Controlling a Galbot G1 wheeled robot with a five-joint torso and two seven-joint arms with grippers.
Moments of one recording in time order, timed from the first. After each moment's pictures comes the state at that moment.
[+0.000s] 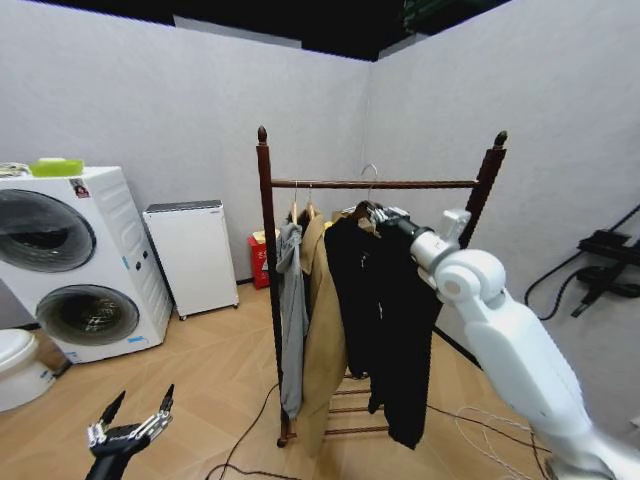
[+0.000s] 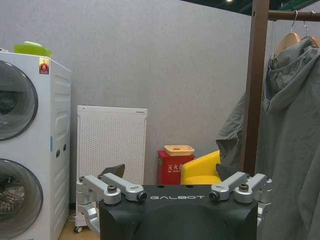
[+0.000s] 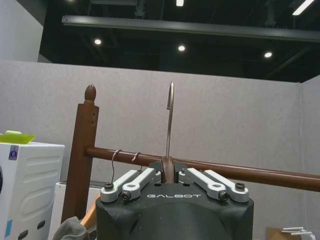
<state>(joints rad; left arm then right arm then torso) 1.83 -1.30 -0.87 -2.29 -0.49 -0.05 0.04 -0.17 0.90 0.18 1.85 0.89 -0.54 0.13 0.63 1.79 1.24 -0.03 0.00</state>
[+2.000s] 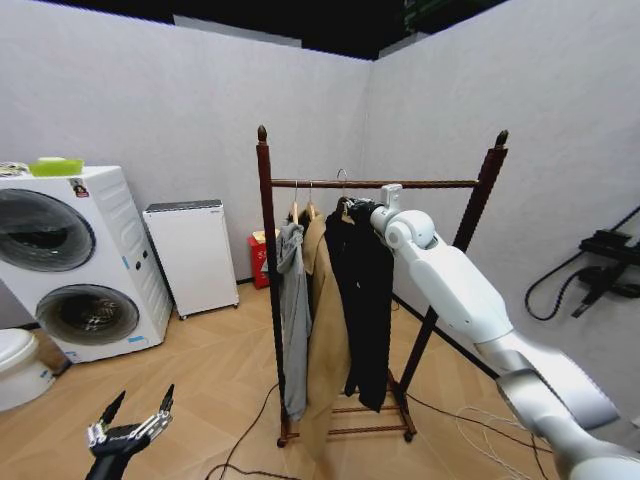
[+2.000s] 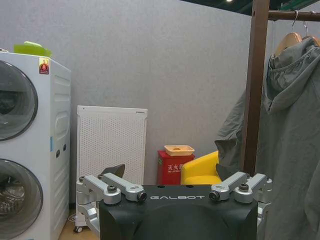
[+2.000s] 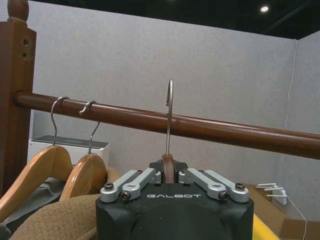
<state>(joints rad) 1.83 -1.30 -0.87 -2.29 -0.49 -0.05 0.04 0.12 1.02 -0.09 1.40 0.82 -0.54 0.11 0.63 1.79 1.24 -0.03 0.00</state>
